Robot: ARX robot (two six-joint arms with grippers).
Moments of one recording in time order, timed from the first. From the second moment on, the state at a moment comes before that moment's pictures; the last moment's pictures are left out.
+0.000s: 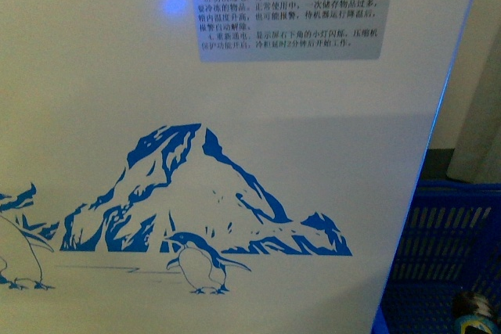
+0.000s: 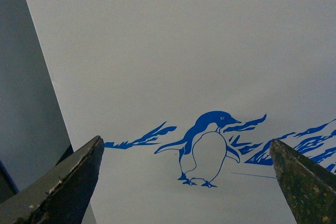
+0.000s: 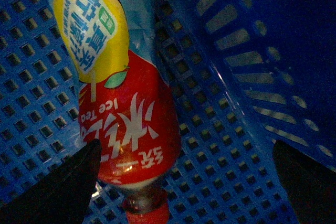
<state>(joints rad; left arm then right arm) 0.00 0.00 0.02 0.00 0.00 0.00 -0.19 2.73 1.11 0.47 0.27 0.39</state>
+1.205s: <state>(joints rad) 0.00 0.00 0.02 0.00 0.00 0.00 -0.22 2.81 1.22 0.41 0.22 0.42</state>
